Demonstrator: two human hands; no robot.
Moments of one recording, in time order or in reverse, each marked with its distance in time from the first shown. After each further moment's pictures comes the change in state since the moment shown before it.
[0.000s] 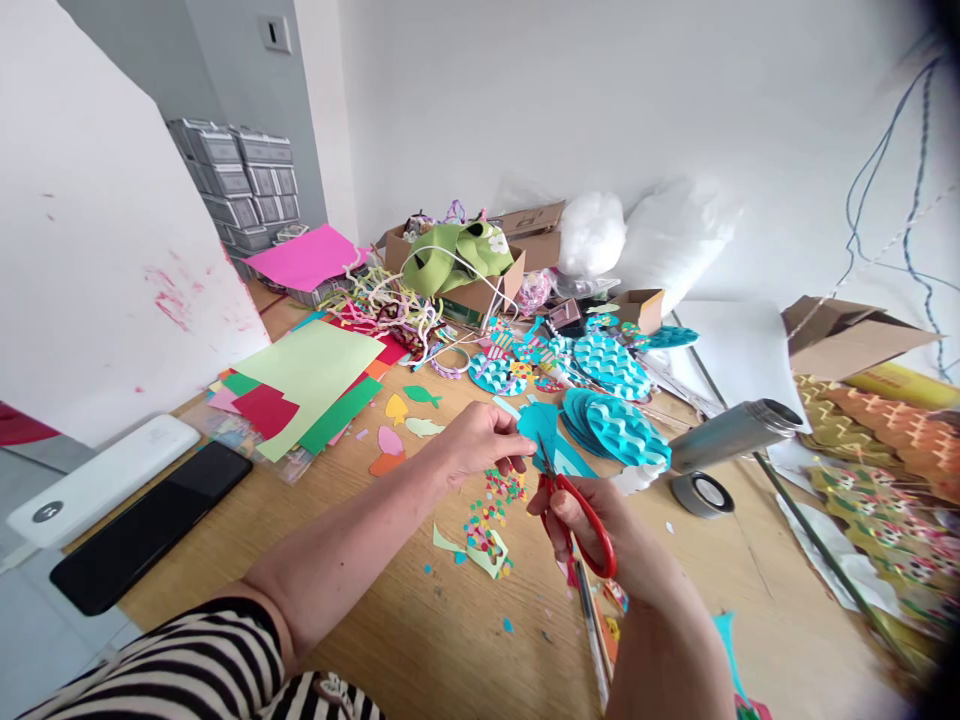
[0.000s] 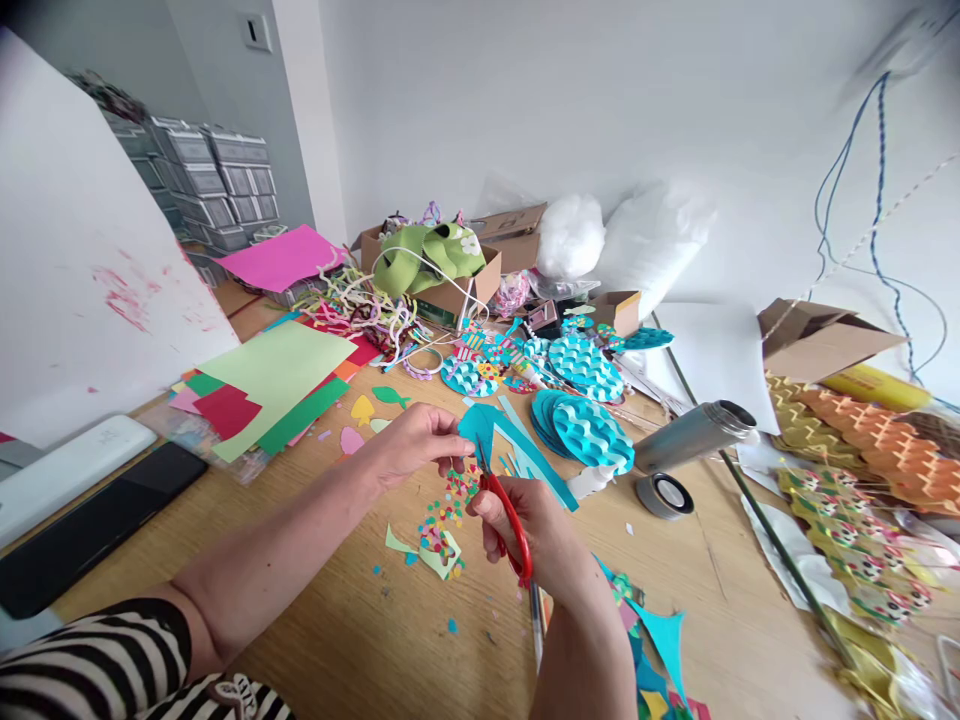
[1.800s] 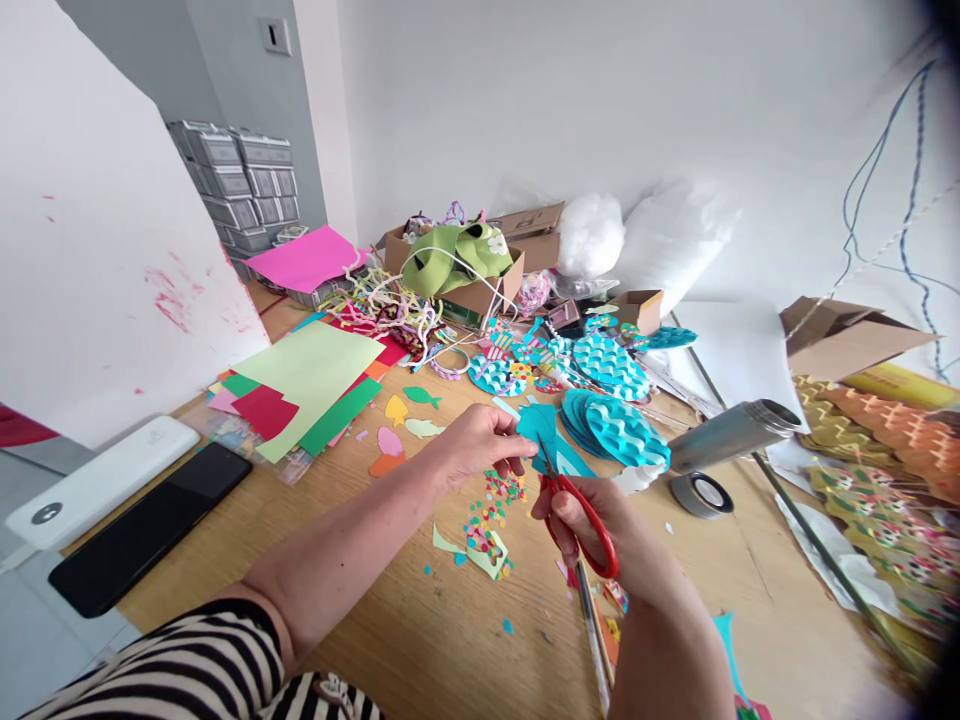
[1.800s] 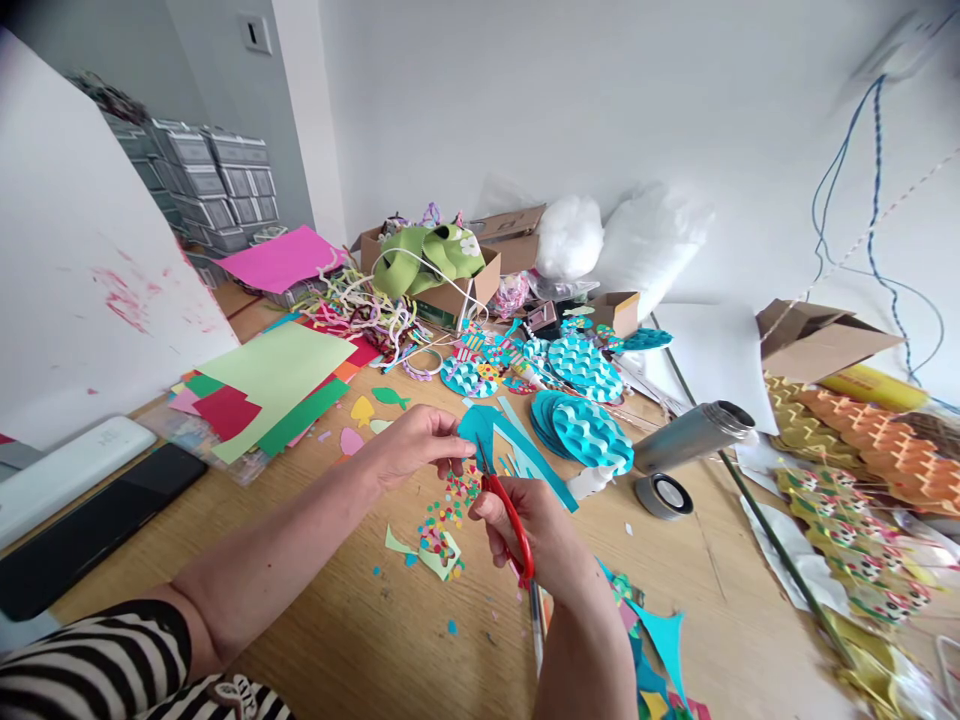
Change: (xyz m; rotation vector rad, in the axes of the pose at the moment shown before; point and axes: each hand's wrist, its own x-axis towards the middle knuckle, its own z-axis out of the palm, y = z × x) left_hand 0.001 -0.002 -0.001 -0.003 -0.042 0.008; right_hand 0.000 0.006 -0.001 0.016 0.011 0.005
